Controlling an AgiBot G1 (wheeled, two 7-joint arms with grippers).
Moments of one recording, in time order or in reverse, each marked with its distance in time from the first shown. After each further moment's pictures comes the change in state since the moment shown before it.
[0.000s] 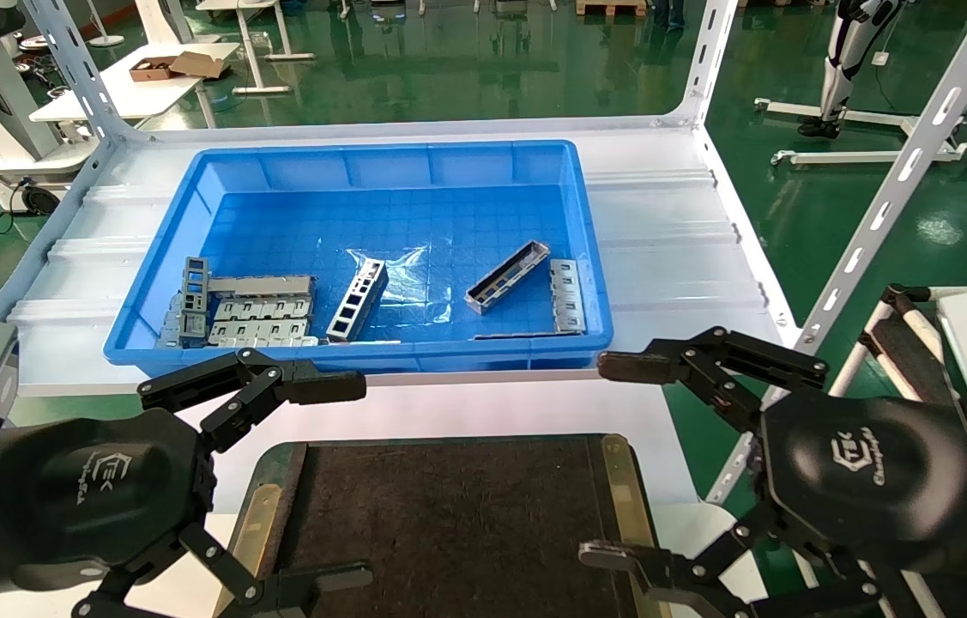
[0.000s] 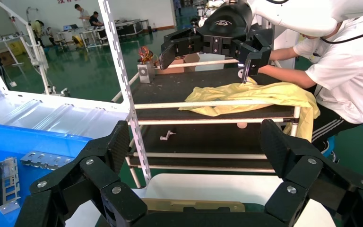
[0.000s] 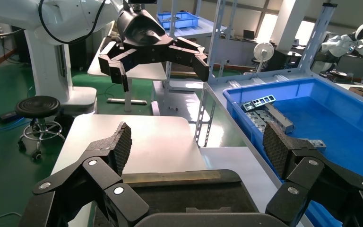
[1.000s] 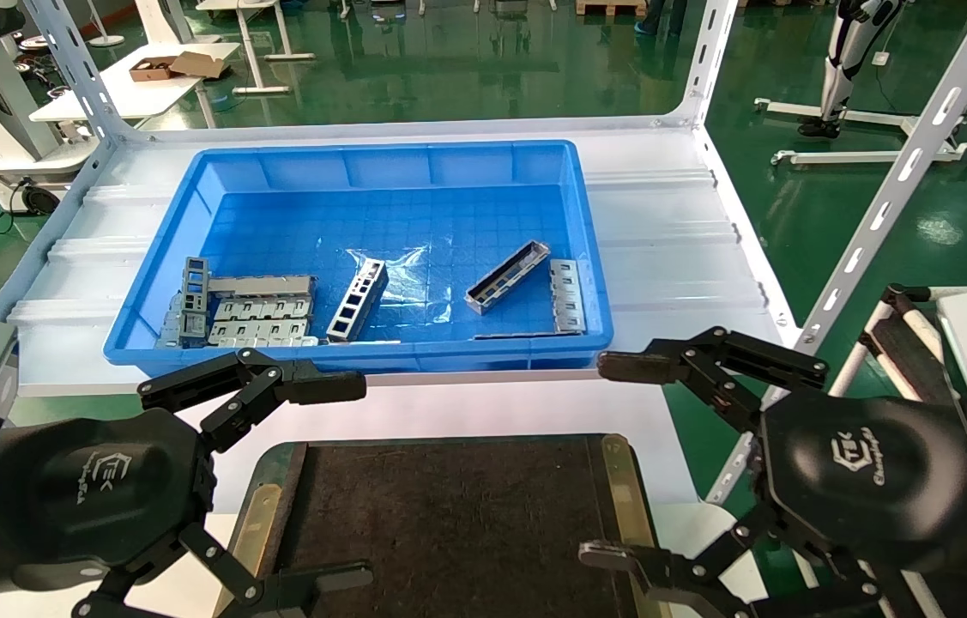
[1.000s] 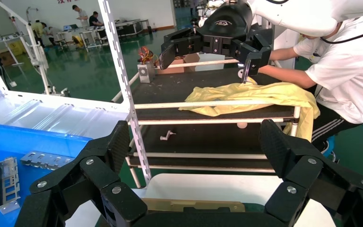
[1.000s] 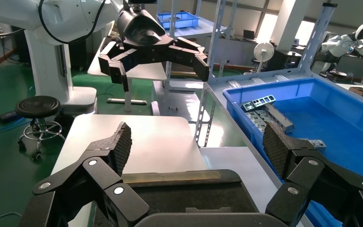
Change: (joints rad) left arm 0.000 0.000 0.000 0.000 0.000 0.000 0.000; right arm 0.000 0.000 0.000 0.000 0.000 0.000 0.000
